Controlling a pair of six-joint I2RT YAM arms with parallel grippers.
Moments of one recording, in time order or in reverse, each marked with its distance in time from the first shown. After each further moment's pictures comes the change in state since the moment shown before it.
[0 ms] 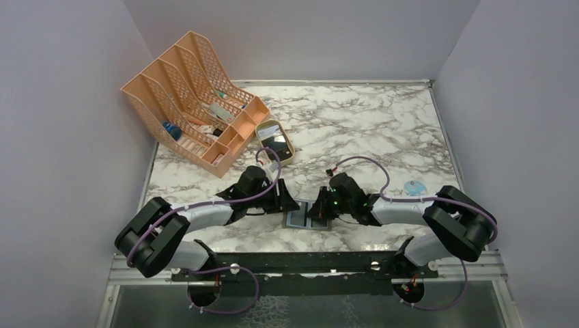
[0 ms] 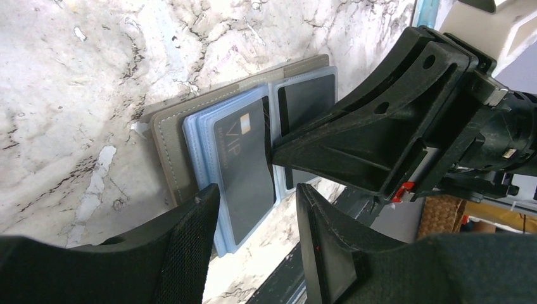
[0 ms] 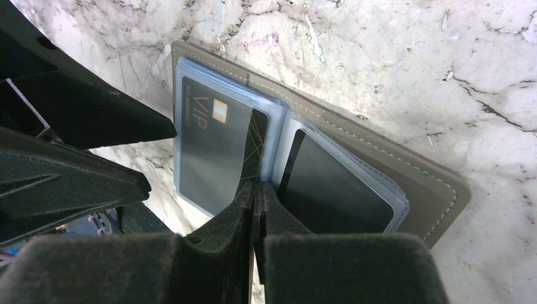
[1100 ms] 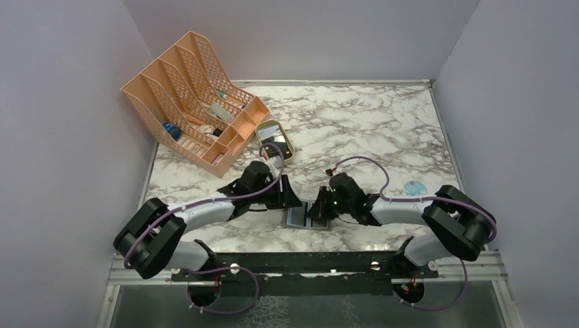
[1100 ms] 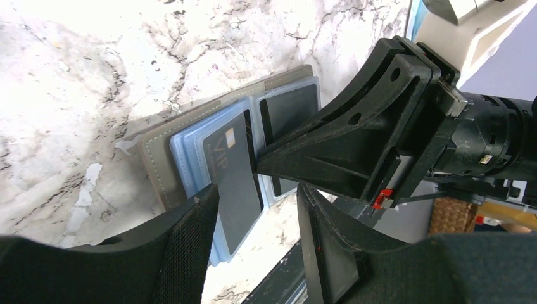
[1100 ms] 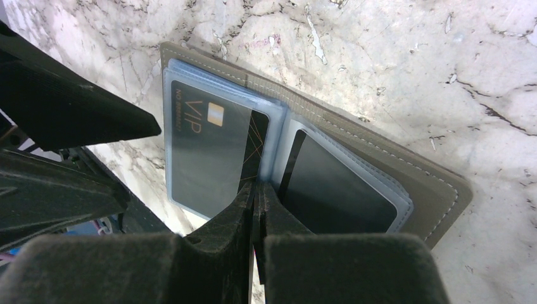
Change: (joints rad) left arm -0.019 0.001 0.076 -0.082 -0.019 0.029; right arm 0.000 0.007 0.000 0.010 -0.003 0.000
